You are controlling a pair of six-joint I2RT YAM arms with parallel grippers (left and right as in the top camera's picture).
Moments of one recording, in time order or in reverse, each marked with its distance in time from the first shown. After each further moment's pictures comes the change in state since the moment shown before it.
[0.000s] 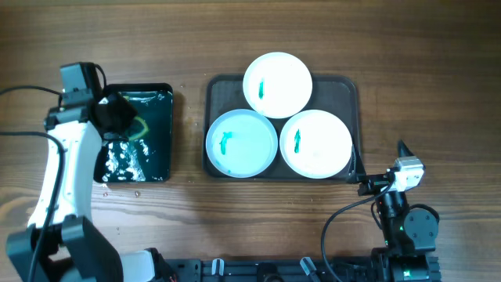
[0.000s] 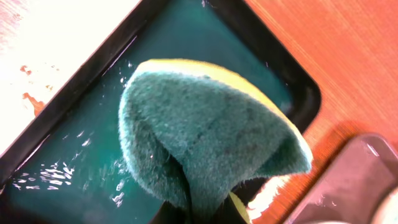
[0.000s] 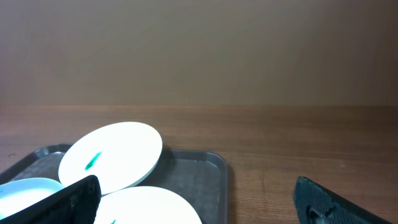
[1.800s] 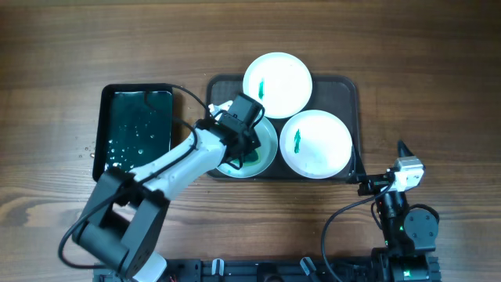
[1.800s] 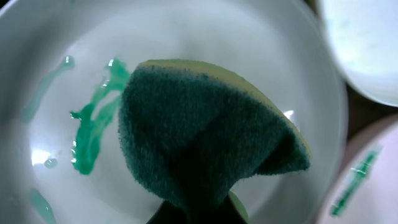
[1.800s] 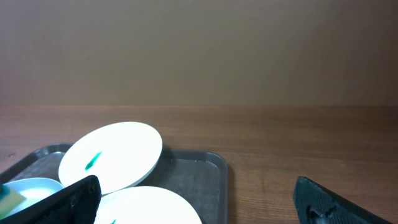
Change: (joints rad) left arm -0.820 0.204 -0.074 0.194 -0.066 -0.428; right arm 0.000 0.000 0.000 0.000 0.000 0.000
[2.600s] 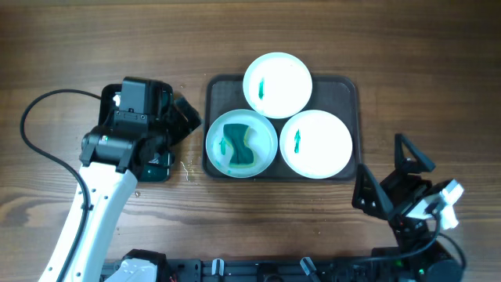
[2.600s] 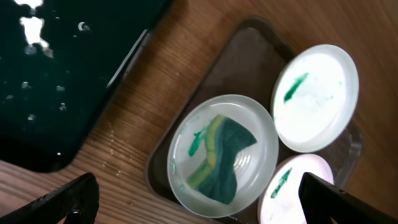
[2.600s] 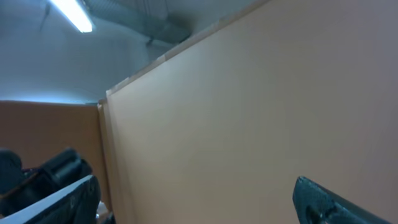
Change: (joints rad) left arm 0.403 -0.502 0.089 -0.417 0.077 0.126; right arm 0.000 0.031 0.098 0.567 -0.320 0.514
